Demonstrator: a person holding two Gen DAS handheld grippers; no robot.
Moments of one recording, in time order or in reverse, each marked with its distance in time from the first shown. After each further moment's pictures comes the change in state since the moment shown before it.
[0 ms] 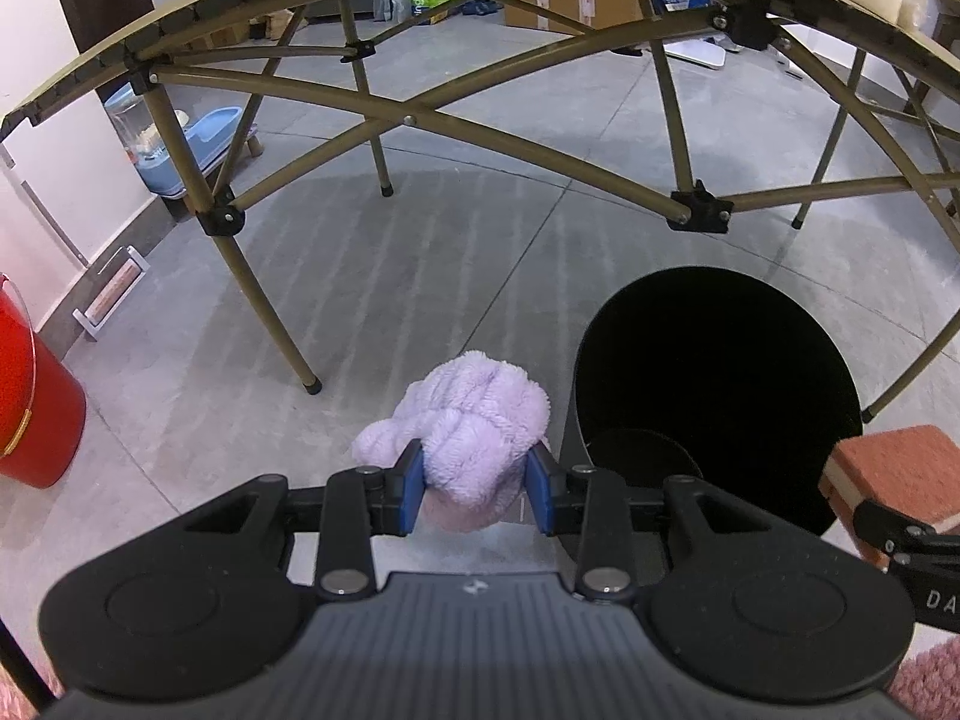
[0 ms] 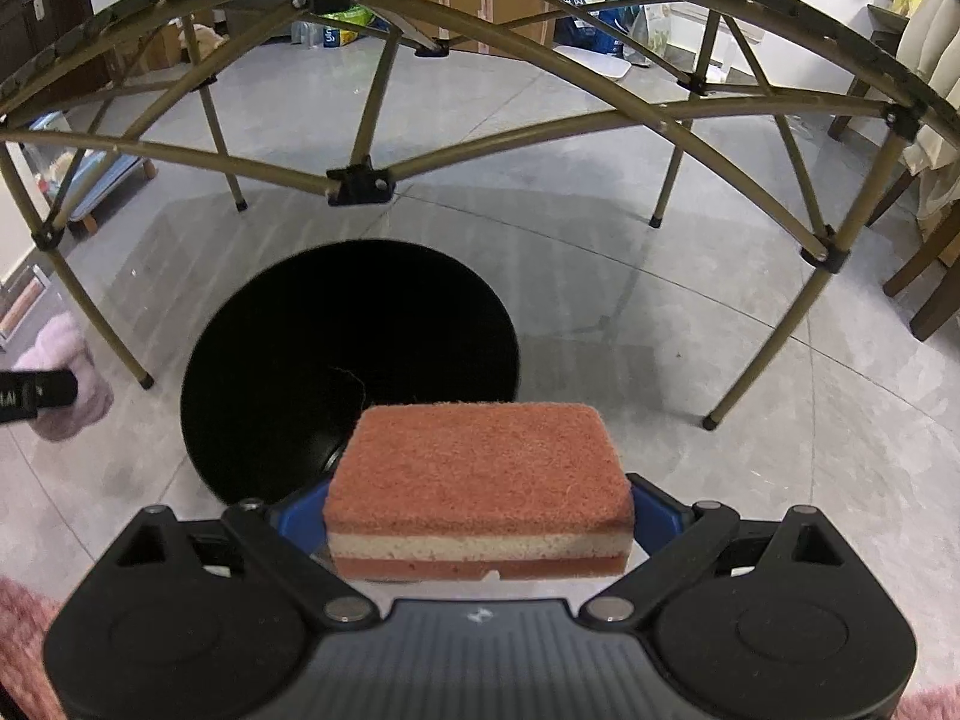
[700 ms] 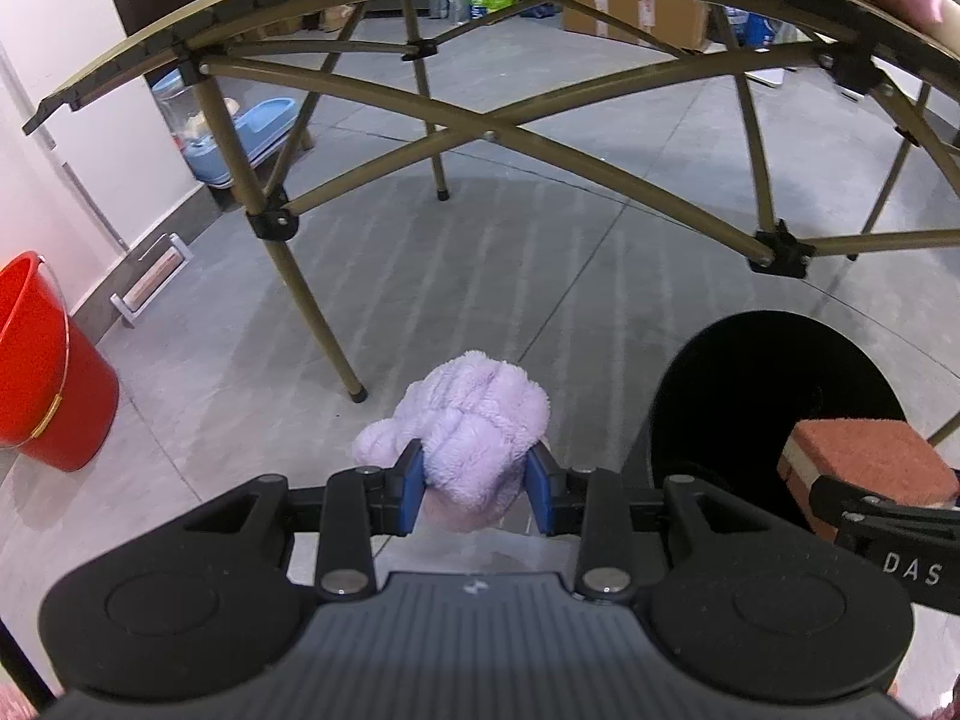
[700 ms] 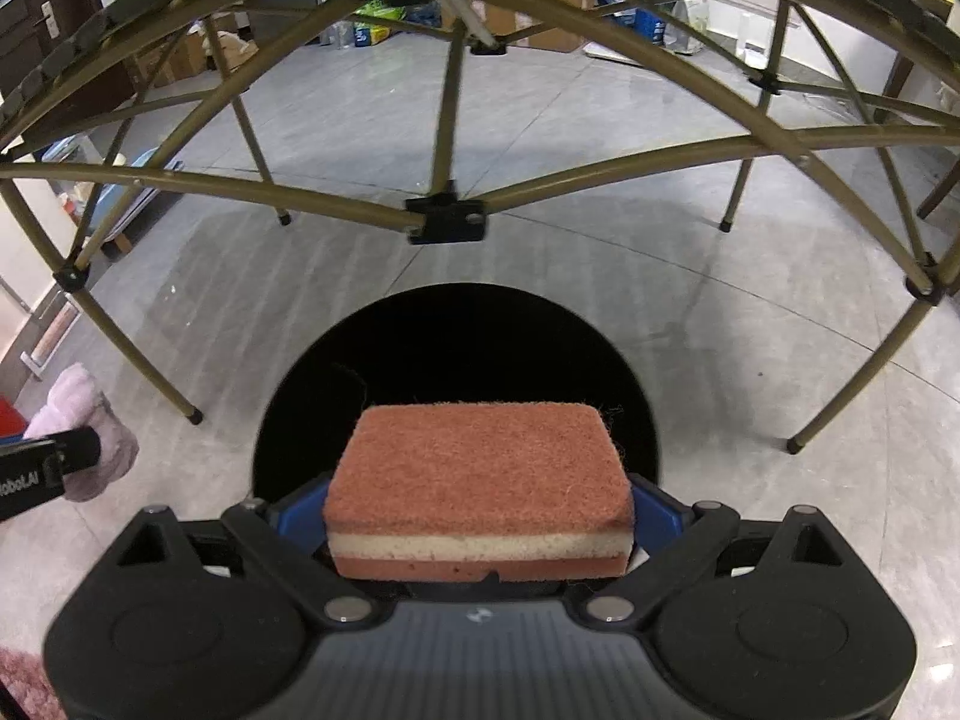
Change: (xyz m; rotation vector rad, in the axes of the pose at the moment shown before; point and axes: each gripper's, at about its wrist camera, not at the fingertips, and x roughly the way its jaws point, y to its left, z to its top) left arm 0.017 0.022 0.020 -0.070 0.000 0.085; right arm 0.040 0.047 0.046 0.021 0.021 0.097
